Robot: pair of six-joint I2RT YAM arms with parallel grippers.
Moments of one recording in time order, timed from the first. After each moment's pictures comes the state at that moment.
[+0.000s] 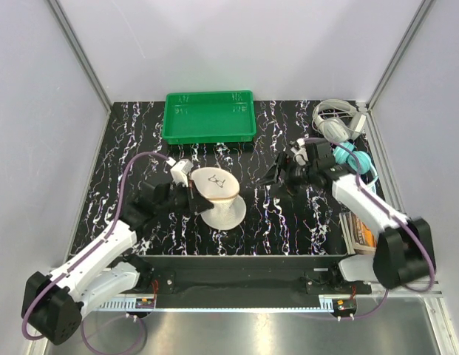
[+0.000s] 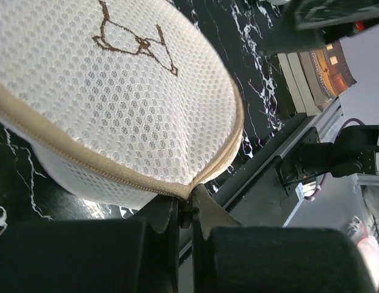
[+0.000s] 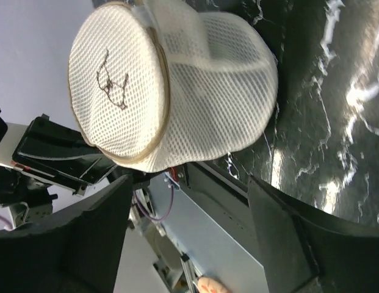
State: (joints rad) left arm -0.52 0.88 0.57 -0.21 0.42 -0.57; right arm 0.31 1.40 0.93 -0.37 -0.73 0.83
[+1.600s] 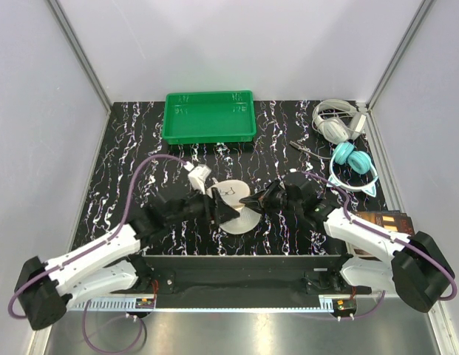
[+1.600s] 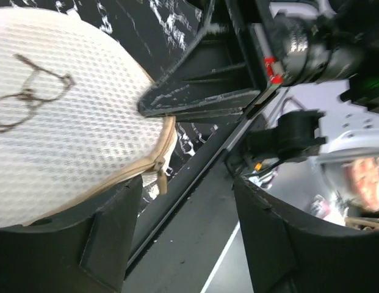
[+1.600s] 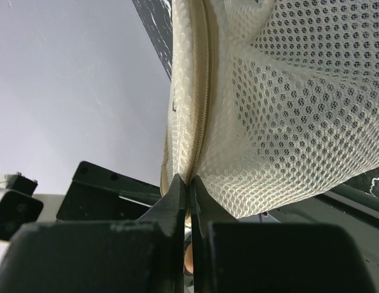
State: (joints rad) left arm -0.85 0.93 0.59 -0.03 0.25 -0.72; right arm 0.70 1.16 0.58 0.09 -0.30 1.62
